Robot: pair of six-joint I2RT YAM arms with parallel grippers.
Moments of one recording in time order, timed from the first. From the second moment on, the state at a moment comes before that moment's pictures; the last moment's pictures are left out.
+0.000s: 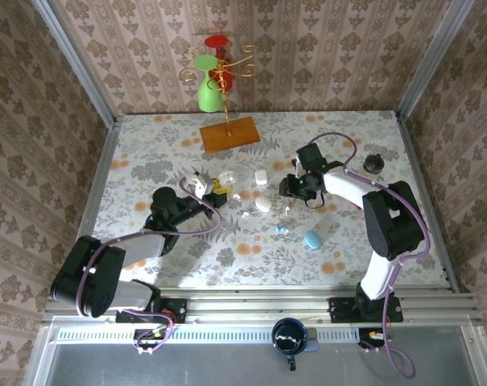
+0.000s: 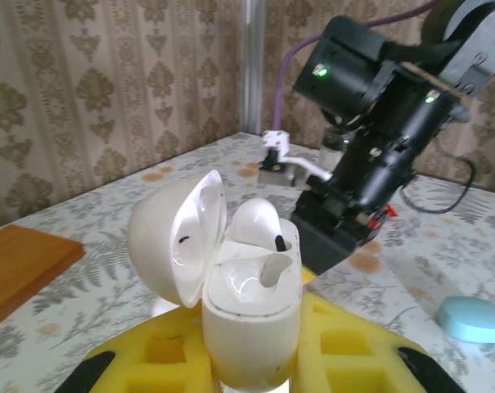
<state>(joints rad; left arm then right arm) -0.43 1.34 0.38 0.96 0.62 -0.01 0.32 1.79 1.16 -0.48 -0.24 0.44</state>
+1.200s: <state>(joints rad) -0.43 1.45 0.27 1.05 0.59 0.09 0.37 2.12 1.59 -1.08 -0.20 0.30</state>
